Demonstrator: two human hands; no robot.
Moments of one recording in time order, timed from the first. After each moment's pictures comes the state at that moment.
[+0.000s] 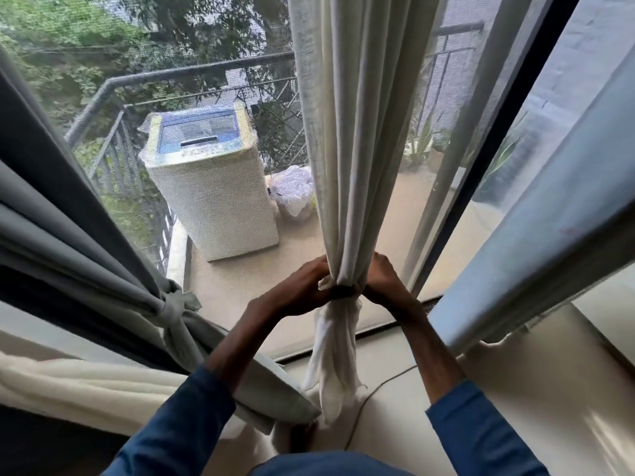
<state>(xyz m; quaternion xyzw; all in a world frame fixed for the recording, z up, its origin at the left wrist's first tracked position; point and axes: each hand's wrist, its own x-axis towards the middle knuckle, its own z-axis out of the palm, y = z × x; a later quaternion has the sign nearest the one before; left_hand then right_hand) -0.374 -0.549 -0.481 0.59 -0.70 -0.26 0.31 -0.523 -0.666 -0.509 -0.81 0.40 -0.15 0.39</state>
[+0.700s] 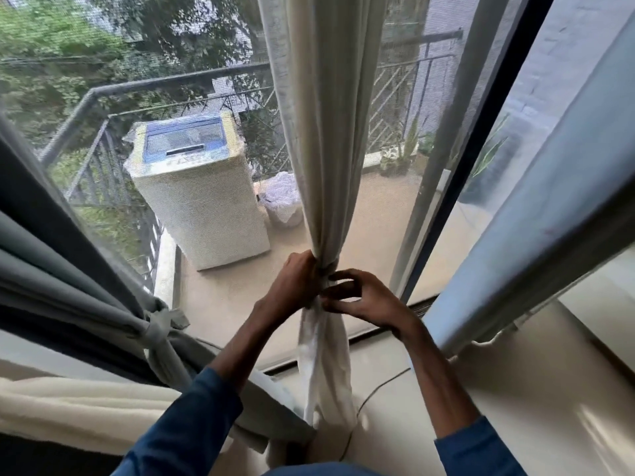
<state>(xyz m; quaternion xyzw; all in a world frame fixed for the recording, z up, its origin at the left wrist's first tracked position) -0.378 -0.574 -0.484 0.75 -0.58 -0.16 0.28 -0.551 -0.643 -0.507 -0.72 0.31 -0.13 0.61</state>
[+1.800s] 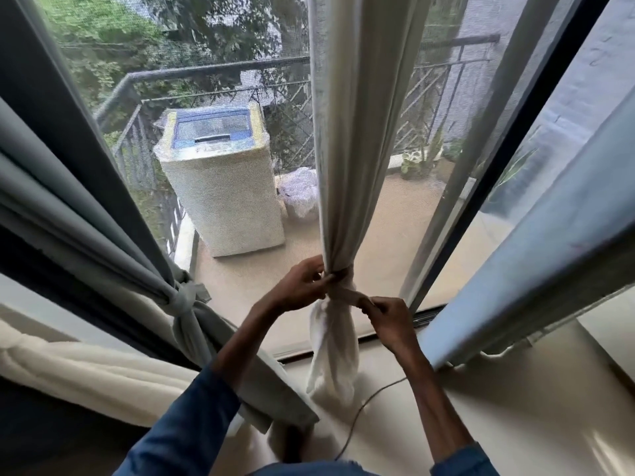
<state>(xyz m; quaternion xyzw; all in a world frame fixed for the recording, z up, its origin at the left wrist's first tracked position) -0.367 -0.534 -0.483 0.67 -0.53 -0.35 0.39 -0.560 -0.618 -0.569 -0.75 0.45 -0.23 0.44</state>
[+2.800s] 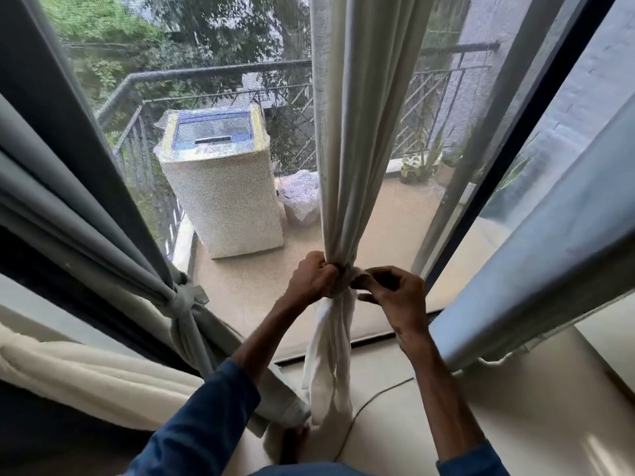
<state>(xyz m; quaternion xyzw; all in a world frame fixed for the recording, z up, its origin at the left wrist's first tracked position) -0.384 -0.560 -0.483 0.78 -0.40 -0.29 0.39 -0.549 -0.614 -0.485 -0.55 0.38 -0.39 0.64</state>
